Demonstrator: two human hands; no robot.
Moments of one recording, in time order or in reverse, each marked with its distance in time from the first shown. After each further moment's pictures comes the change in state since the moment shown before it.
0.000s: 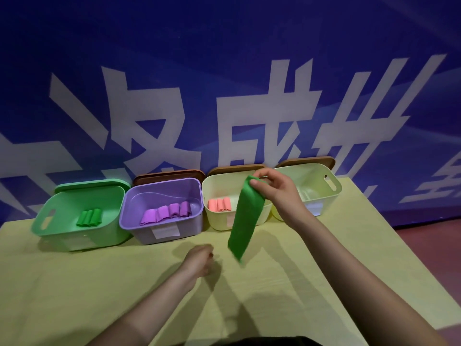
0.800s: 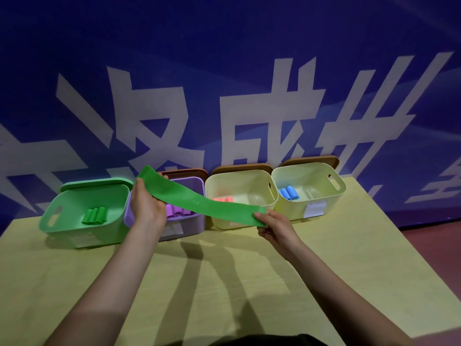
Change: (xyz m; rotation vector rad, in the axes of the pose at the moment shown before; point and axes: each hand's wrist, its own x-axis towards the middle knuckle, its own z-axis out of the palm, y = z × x) left_hand 0.008 0.116 -0.080 -1.025 0.235 0.509; right_hand -0.028 0.091 -0.001 0.339 0.085 0.494
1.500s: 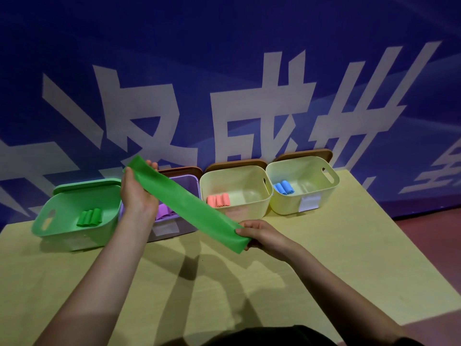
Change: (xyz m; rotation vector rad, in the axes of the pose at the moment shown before) left_hand -0.005 0.015 0.016 -0.026 -0.115 -0.042; right_hand -0.013 0.008 0.006 -0.311 -0.400 0.080
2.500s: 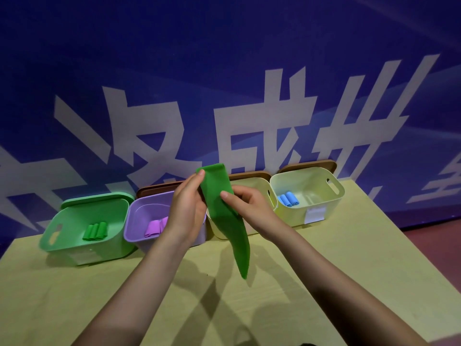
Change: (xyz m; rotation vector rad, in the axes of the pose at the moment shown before) left_hand -0.095 -0.017 0.066 0.384 -0.403 -0.072; right_hand 0.007 -0.096 0.041 -0.171 0.179 -0.527
